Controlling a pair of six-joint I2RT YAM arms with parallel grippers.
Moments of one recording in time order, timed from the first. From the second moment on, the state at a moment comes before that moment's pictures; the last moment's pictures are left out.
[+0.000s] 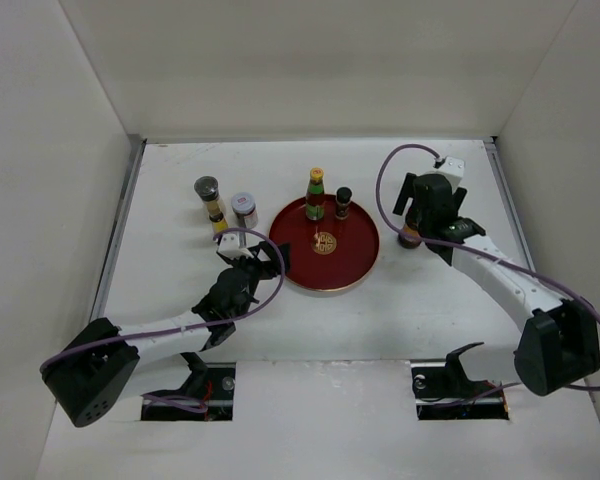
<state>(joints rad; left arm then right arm) -0.77 1.10 0.21 0.83 -0.51 -0.56 0.36 1.29 0.95 -0.20 0.54 0.42</state>
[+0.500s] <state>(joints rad) -0.77 1.11 0.21 0.83 -0.51 -0.56 0.32 1.41 0.95 -0.20 0.51 0.42</state>
